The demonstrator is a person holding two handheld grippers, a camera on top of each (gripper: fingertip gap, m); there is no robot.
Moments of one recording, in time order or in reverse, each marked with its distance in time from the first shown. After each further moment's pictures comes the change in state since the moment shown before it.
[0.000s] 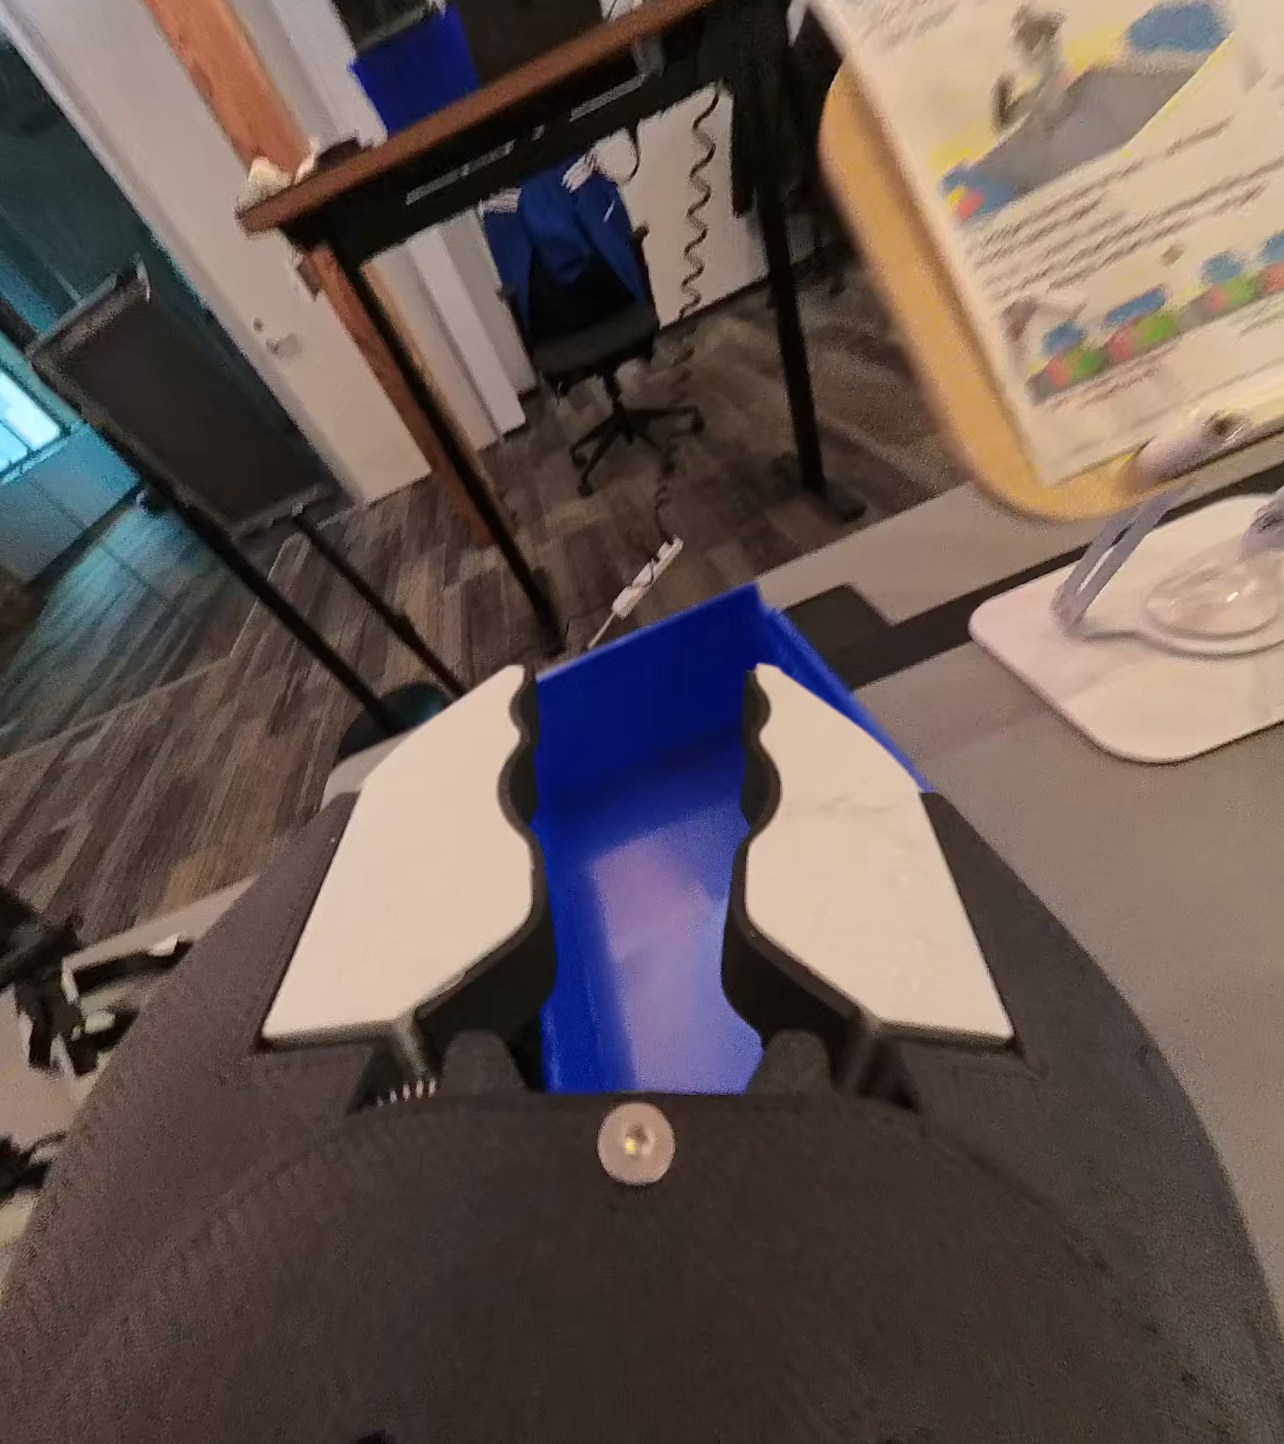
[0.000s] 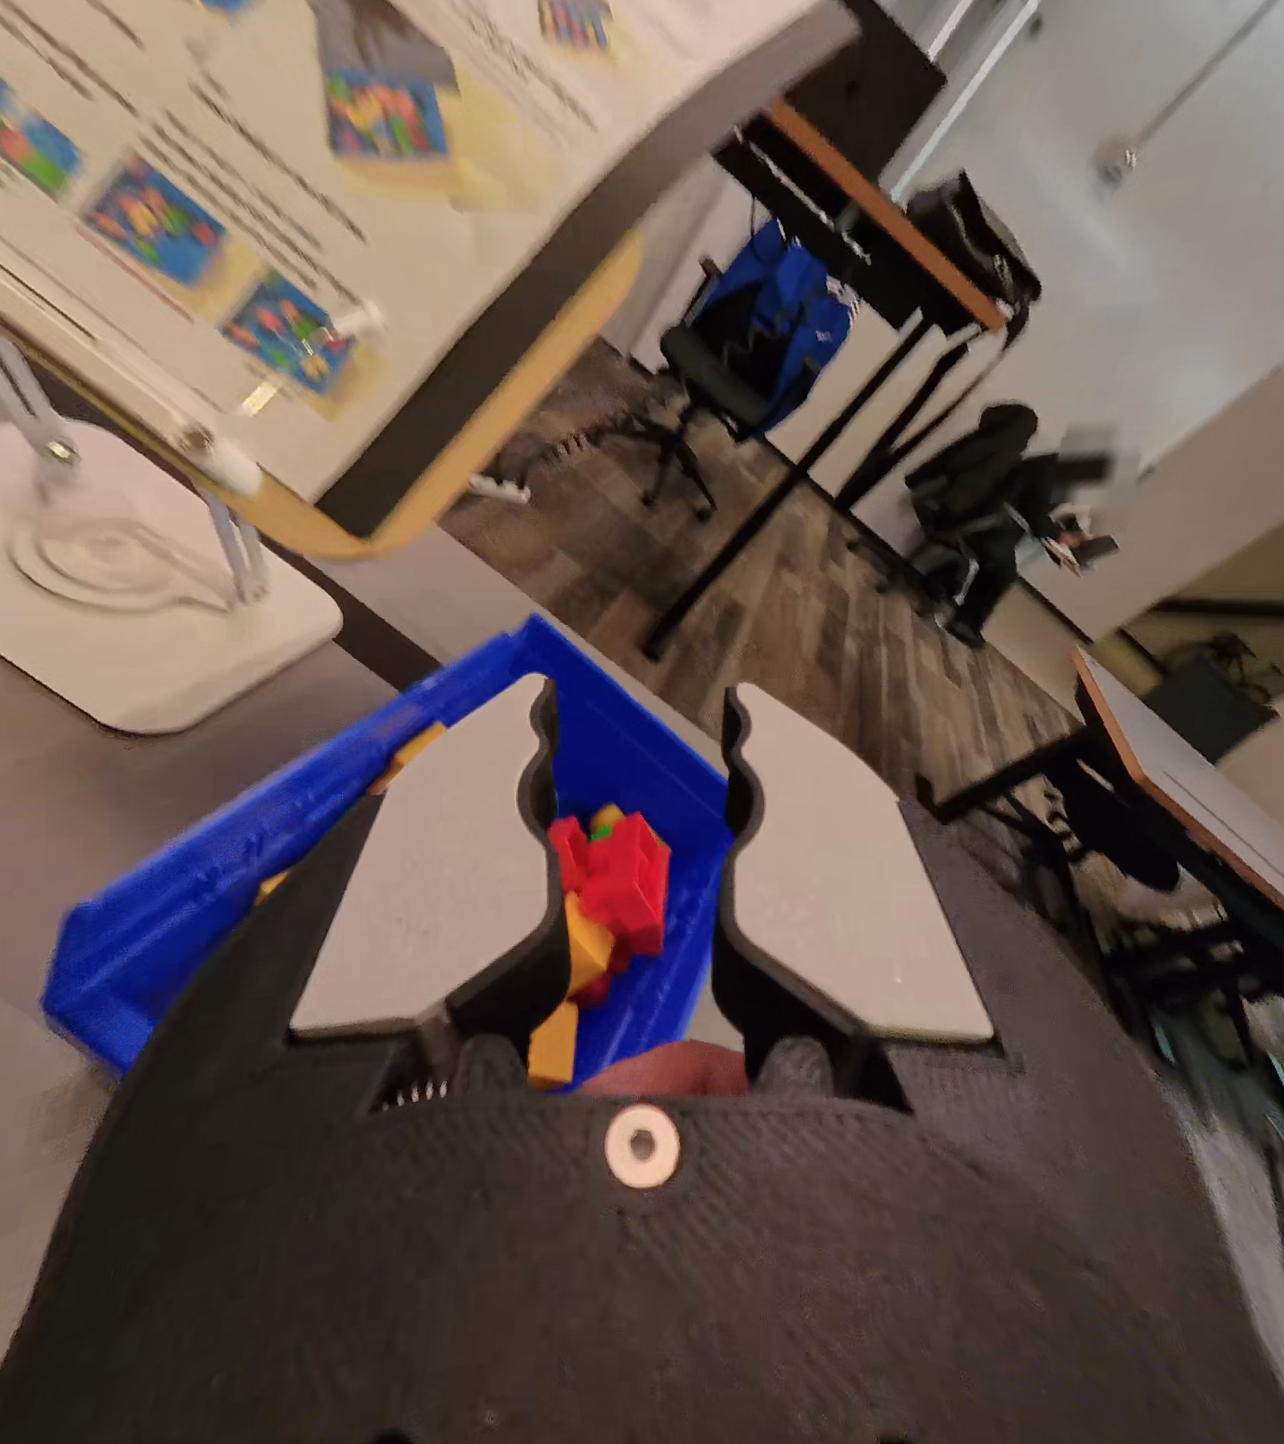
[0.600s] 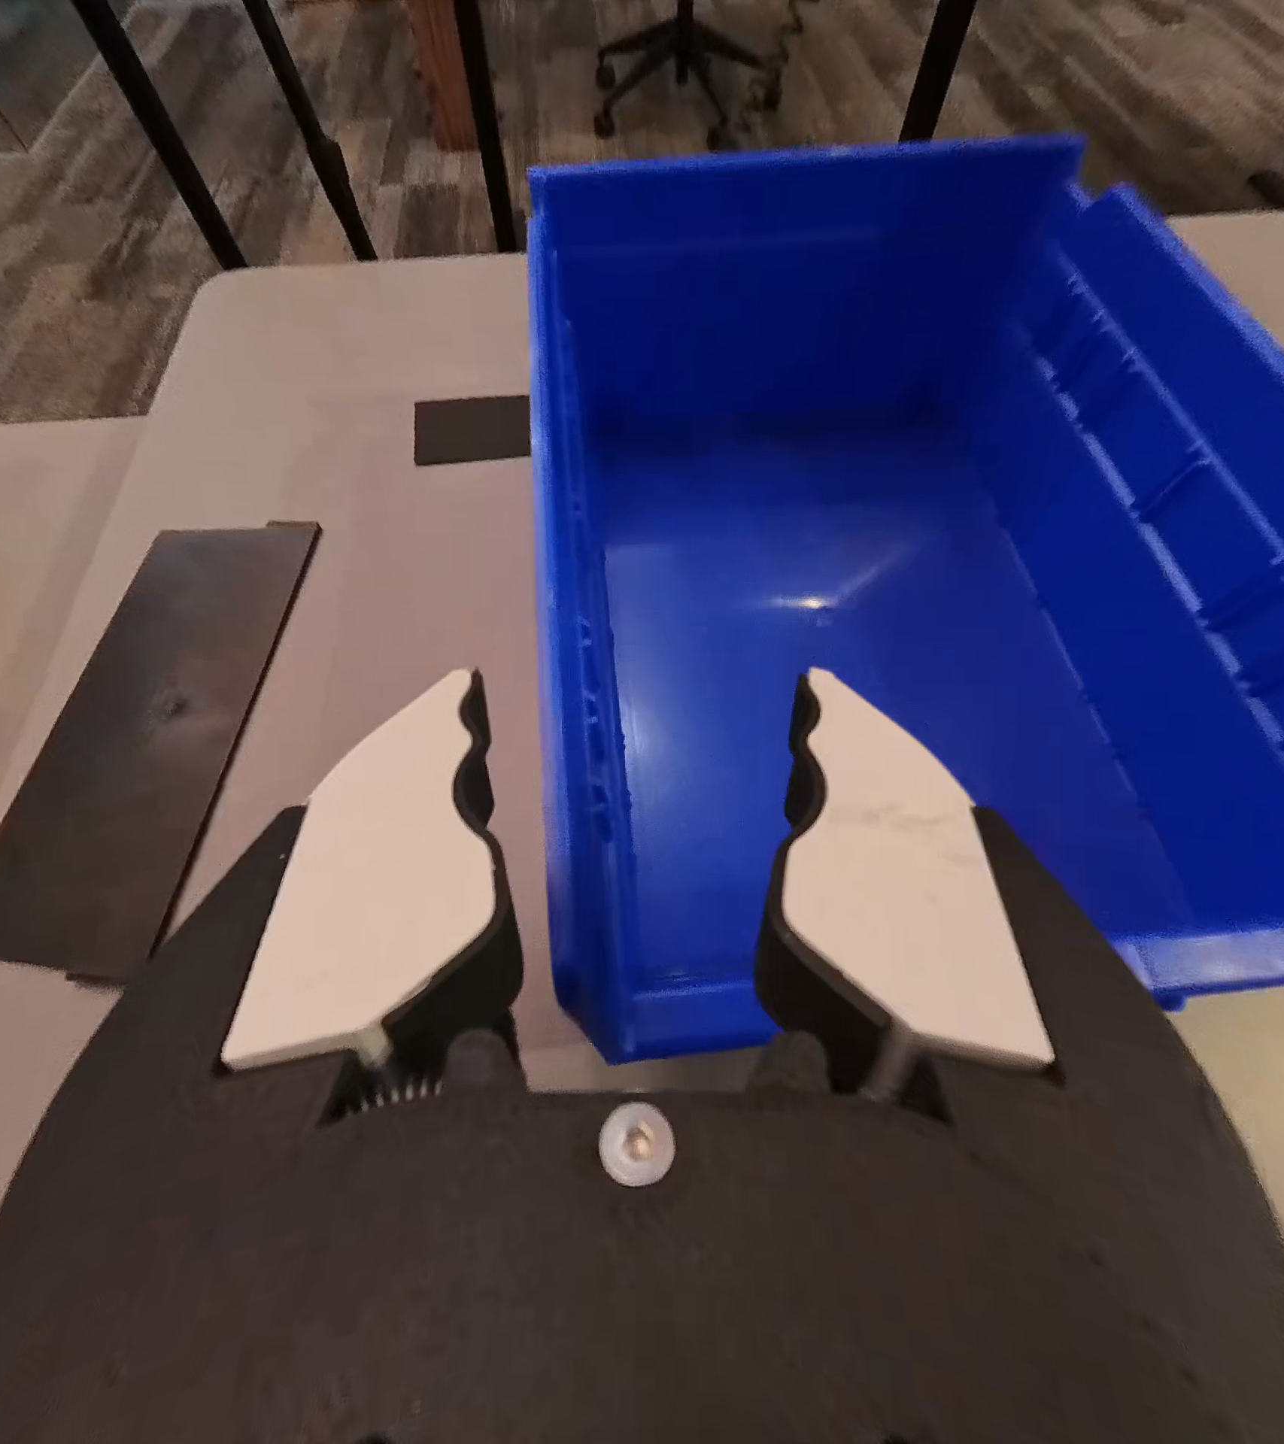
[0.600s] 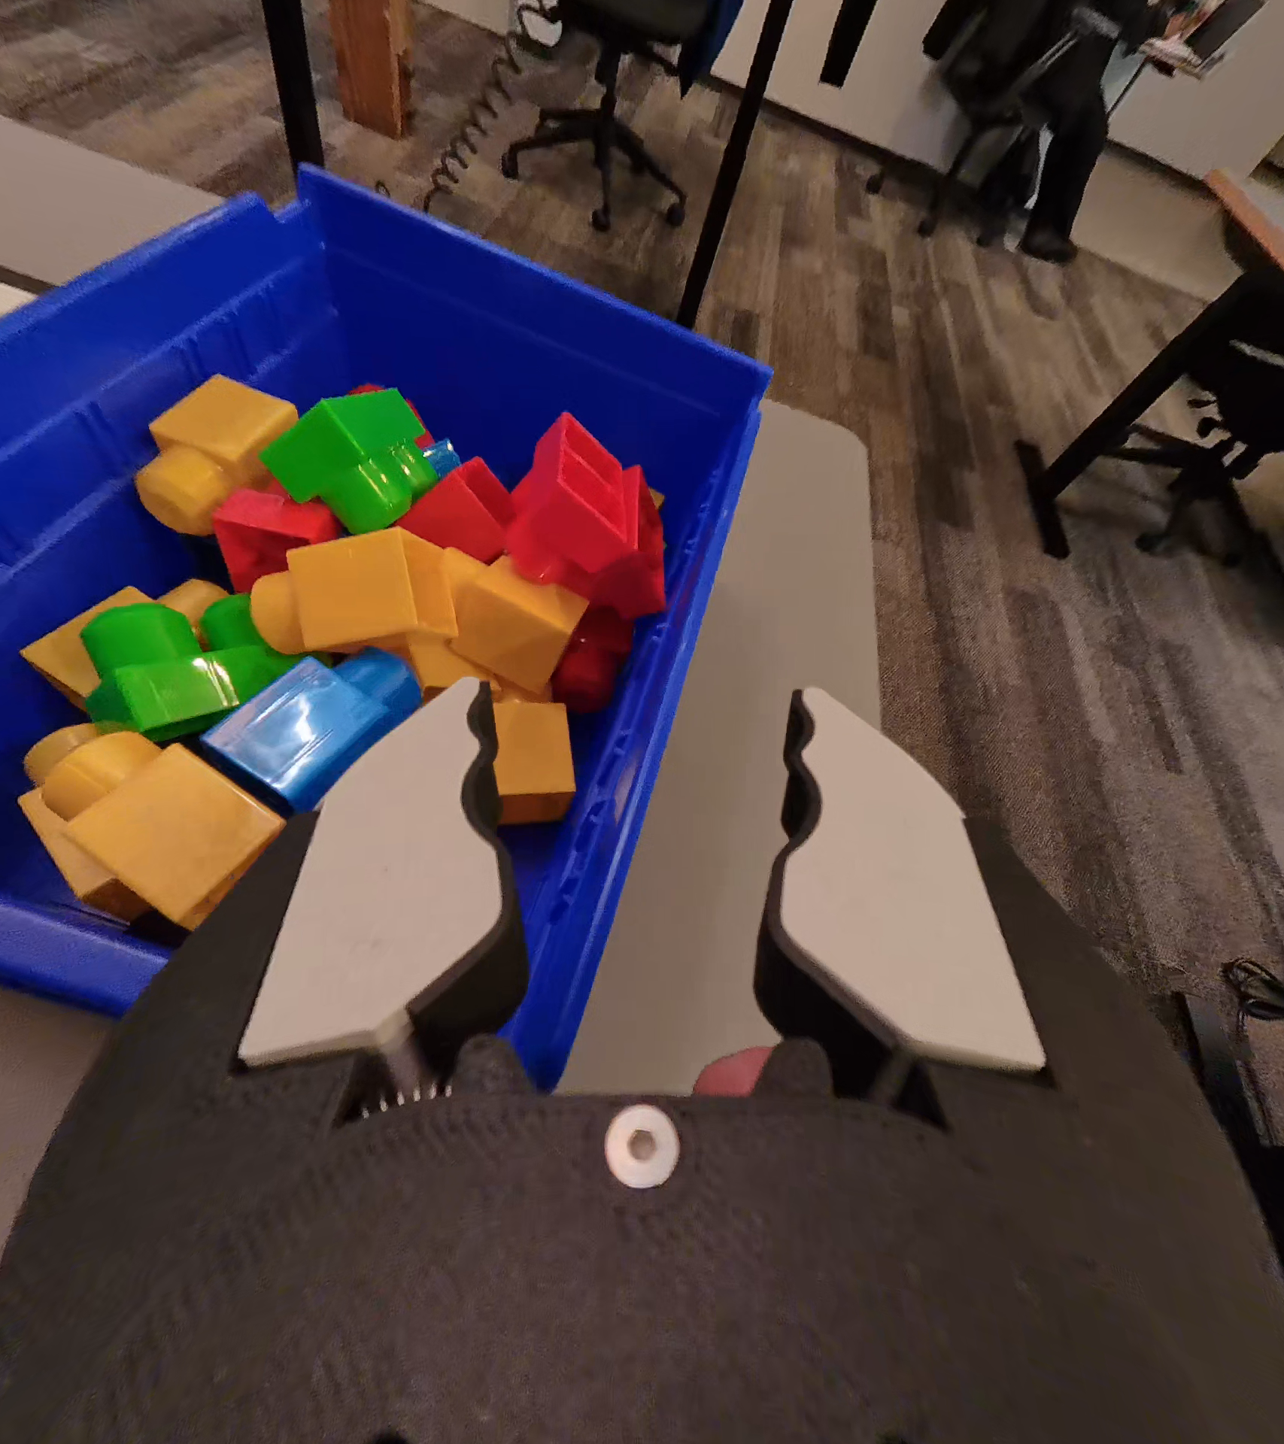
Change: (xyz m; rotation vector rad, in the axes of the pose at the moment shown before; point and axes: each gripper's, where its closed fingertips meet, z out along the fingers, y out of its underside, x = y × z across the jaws) left arm -0.044 0.183 0.026 -0.341 -0.011 -0.370; right arm 0.012 0.192 0.007 -0.292 0.065 0.359
